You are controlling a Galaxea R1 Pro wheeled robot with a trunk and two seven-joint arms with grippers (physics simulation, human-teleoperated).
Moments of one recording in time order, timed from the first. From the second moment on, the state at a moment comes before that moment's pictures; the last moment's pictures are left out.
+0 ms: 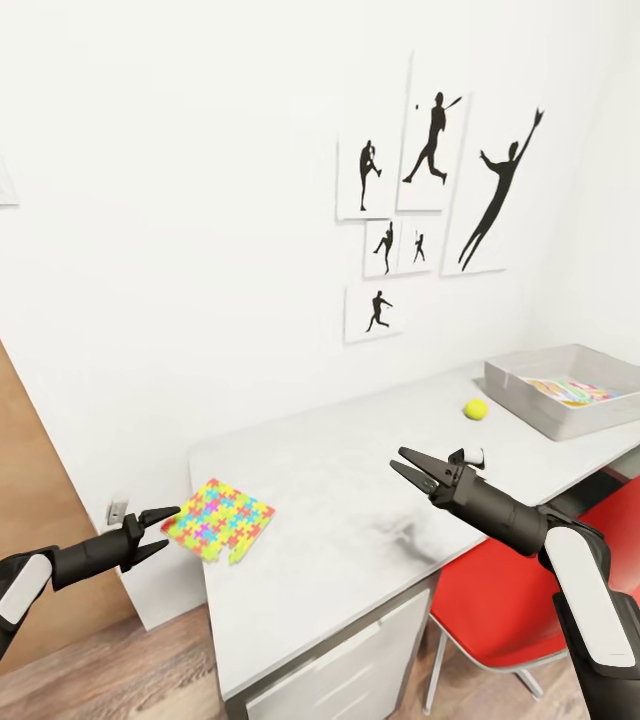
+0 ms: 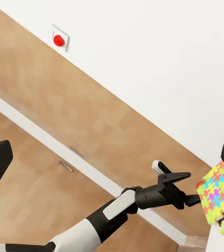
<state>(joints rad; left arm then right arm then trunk) -0.61 0.37 0.16 -0.59 0.67 0.89 -0.83 -0.37 -0.10 -0.12 -1.60 -1.00 1.01 0.70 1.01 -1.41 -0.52</state>
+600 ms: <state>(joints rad) -0.61 0.37 0.16 -0.59 0.67 0.89 -0.83 -0.37 -0.10 -0.12 -1.60 -1.00 1.01 0.70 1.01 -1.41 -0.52</state>
